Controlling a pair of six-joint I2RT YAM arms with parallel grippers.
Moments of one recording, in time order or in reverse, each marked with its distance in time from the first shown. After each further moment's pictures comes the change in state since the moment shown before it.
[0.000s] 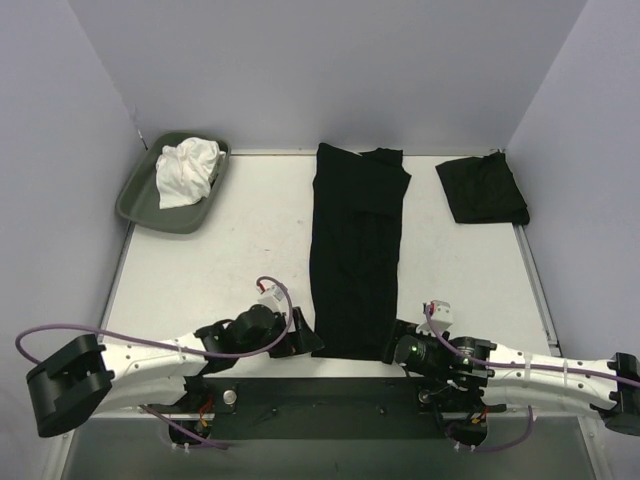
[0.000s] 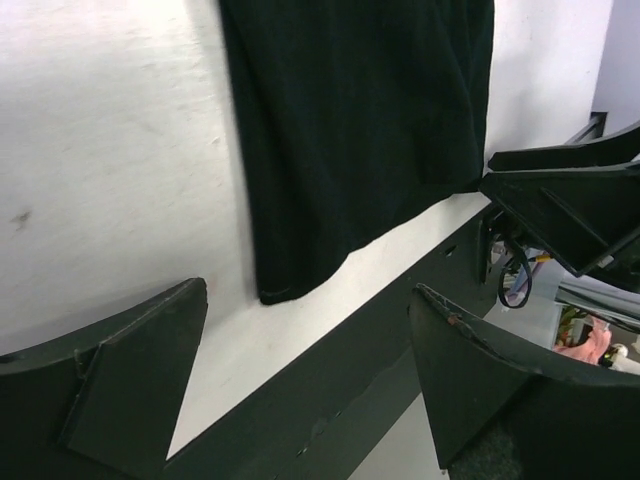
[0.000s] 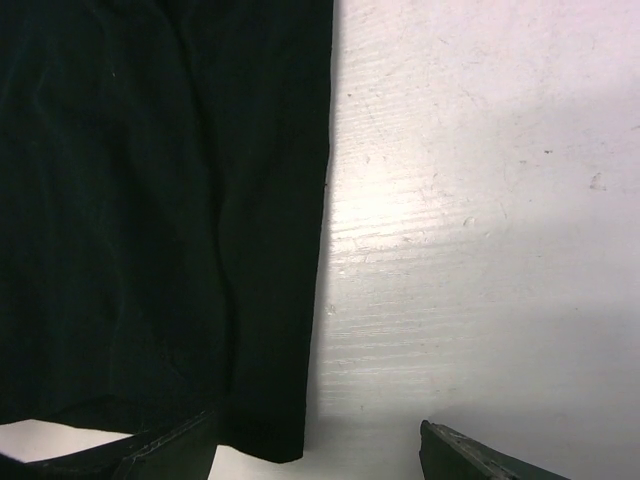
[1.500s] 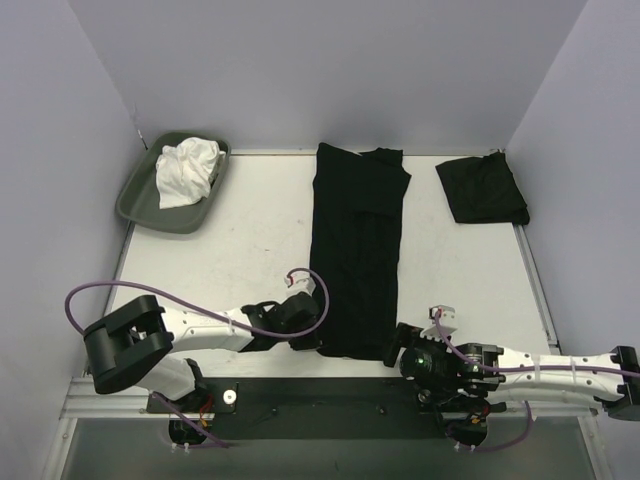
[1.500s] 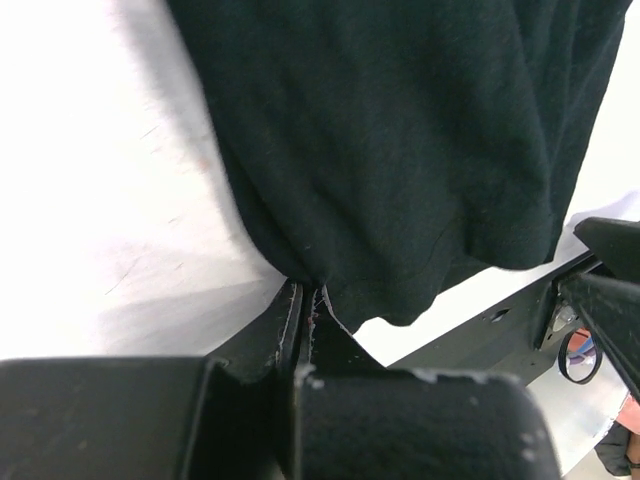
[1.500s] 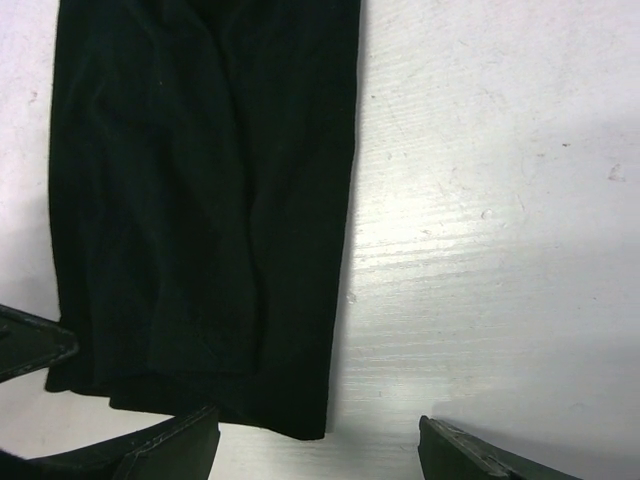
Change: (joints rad) left arm -0.068 0.430 0.355 -0.197 -0.079 -0.012; right arm 0.144 -0.111 -0.024 -0.044 0.103 0.116
